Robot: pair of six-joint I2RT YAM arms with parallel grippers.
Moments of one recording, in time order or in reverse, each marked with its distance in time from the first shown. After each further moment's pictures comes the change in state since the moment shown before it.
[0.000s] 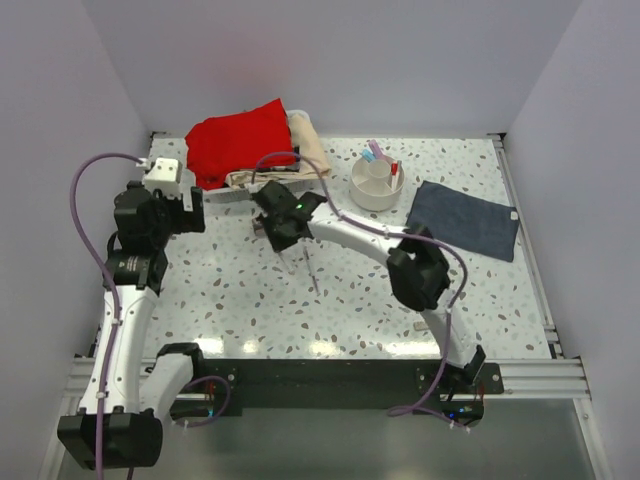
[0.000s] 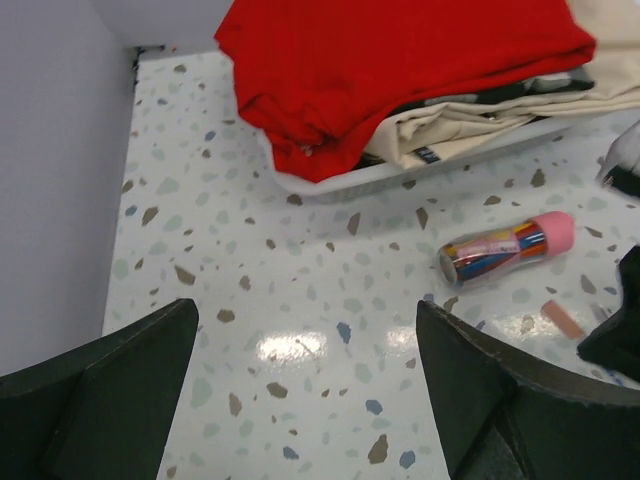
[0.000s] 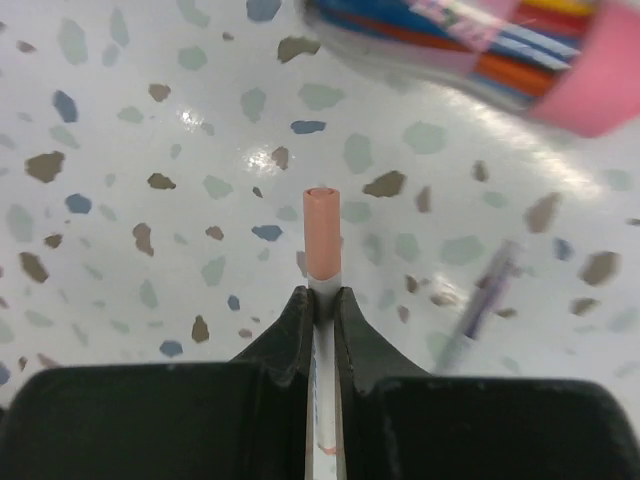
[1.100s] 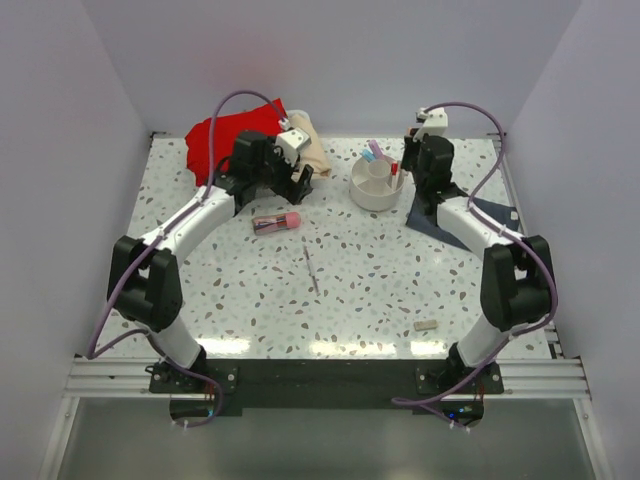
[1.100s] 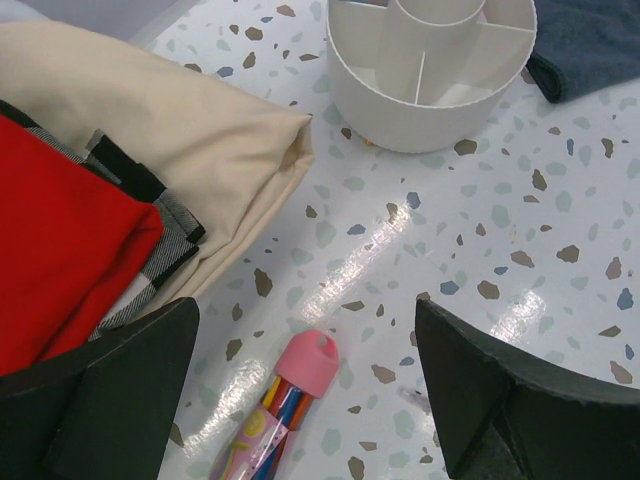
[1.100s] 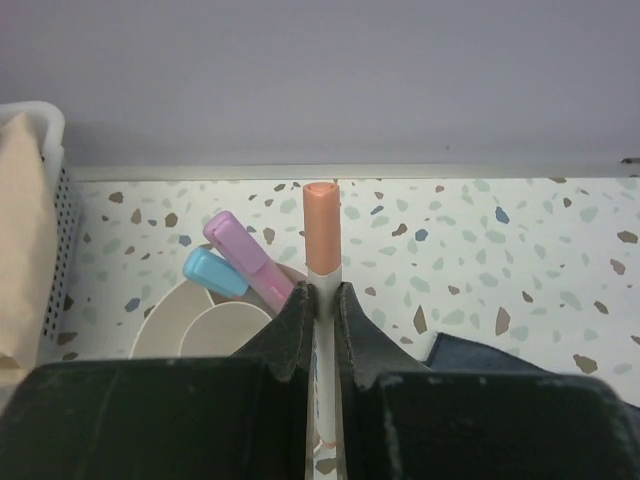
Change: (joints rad) left arm -0.441 0.809 0.451 0.214 0.319 0.117; right arm -0.692 -0.578 -0.788 1.087 0.148 -0.294
